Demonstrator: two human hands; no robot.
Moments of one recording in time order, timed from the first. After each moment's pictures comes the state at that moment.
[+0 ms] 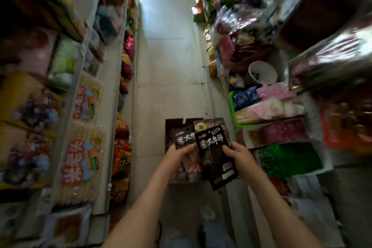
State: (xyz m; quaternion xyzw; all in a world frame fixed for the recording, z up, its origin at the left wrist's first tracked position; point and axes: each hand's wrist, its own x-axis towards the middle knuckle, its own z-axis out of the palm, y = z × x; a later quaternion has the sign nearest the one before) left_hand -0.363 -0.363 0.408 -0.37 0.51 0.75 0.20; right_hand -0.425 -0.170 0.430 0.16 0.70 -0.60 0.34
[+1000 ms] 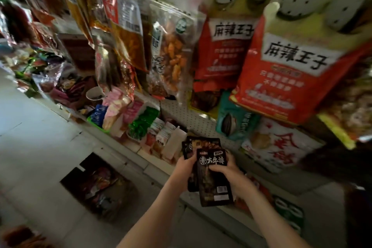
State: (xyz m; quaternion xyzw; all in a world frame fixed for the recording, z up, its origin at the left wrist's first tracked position) left_hand -0.071 -0.005 0.591 -0.06 0.58 0.66 0.48; right_hand 0.028 0.110 0.597 0.45 0.57 -0.69 0.01
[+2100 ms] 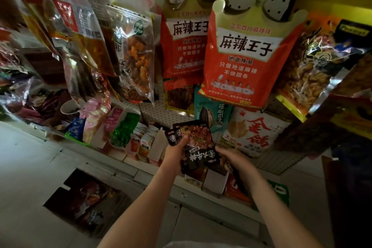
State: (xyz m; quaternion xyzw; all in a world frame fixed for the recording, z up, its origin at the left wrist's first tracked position) left_hand -0.075 0.036 0.595 -0.08 0.59 0.65 0.46; right_hand 0.079 0.140 0.650 0.46 0.58 -0.67 0.00
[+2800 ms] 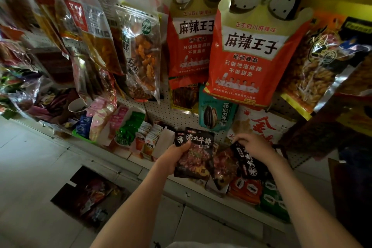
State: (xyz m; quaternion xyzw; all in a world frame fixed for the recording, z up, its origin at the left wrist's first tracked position) left_hand -0.086 0.011 0.605 0.02 0.65 0.53 0.55; right_hand 0.091 0.201 0.645 0.39 0.86 -0.34 0.03
